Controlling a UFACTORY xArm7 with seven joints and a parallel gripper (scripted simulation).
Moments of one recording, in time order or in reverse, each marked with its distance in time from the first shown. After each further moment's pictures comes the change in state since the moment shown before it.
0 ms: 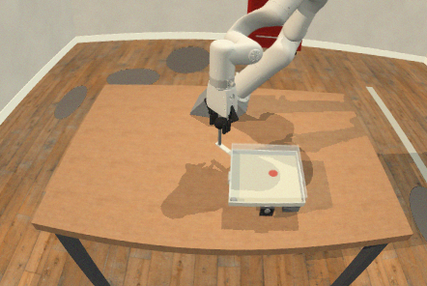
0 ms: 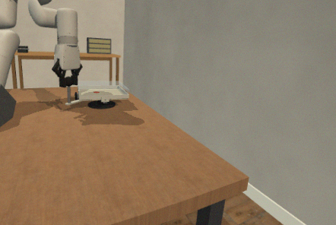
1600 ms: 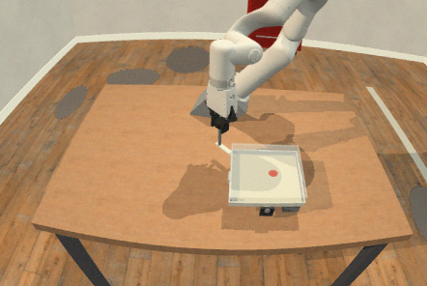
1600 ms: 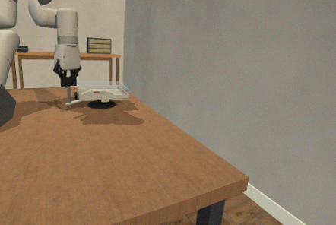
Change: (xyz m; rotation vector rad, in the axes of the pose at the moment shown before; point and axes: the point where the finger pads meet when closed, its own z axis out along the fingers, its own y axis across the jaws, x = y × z) arm 0.000 0.000 0.000 0.000 0.000 0.000
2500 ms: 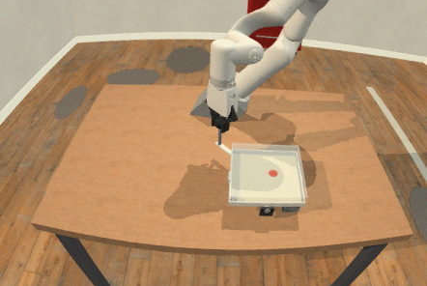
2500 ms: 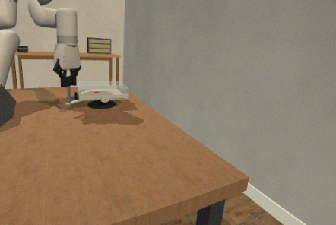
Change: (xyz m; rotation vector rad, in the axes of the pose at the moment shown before) arm -0.001 0.000 -0.001 -0.001 0.005 -0.001
